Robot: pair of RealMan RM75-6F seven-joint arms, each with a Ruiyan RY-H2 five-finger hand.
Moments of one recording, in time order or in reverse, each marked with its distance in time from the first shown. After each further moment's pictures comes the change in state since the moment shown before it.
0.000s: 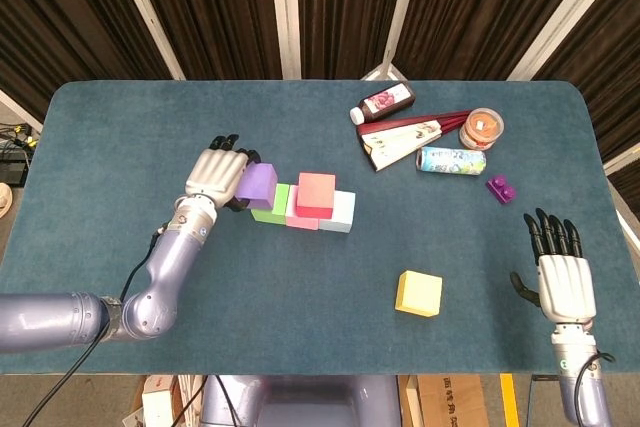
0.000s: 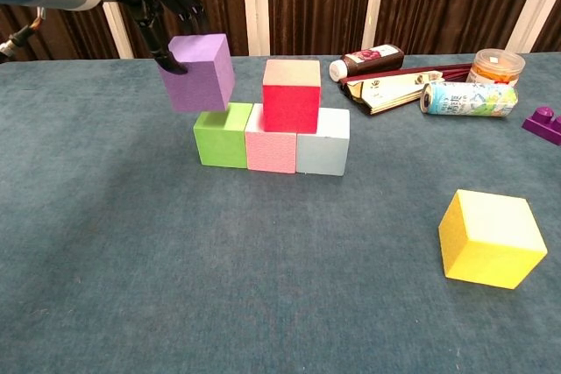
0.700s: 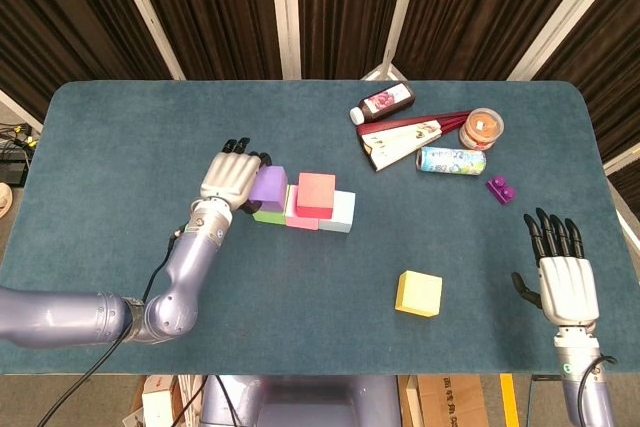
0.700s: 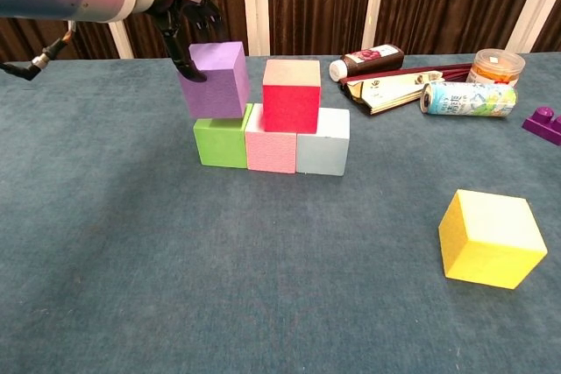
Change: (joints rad) left arm -0.036 -0.084 -0.027 0.042 -0.054 0.047 0.047; right arm -0.011 0.014 -0.002 0.001 -0.044 0.019 -0.007
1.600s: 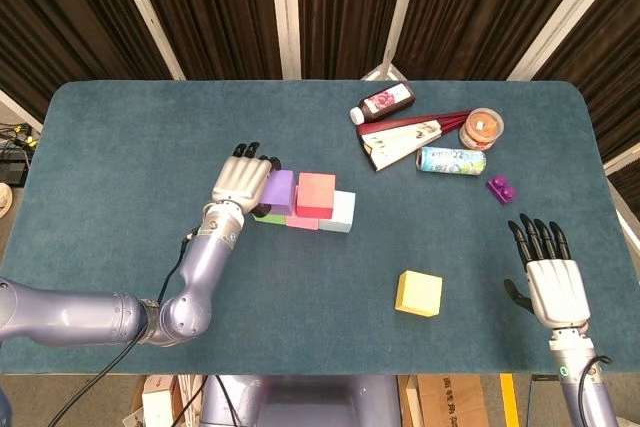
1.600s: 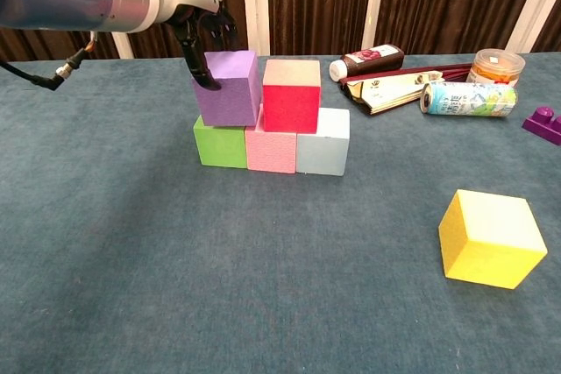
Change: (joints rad) left arm -0.017 -0.057 -0.030 0.026 -0.029 0.017 0.048; right arm 0.010 0.039 -0.028 -0.036 -0.038 -0.052 -0.040
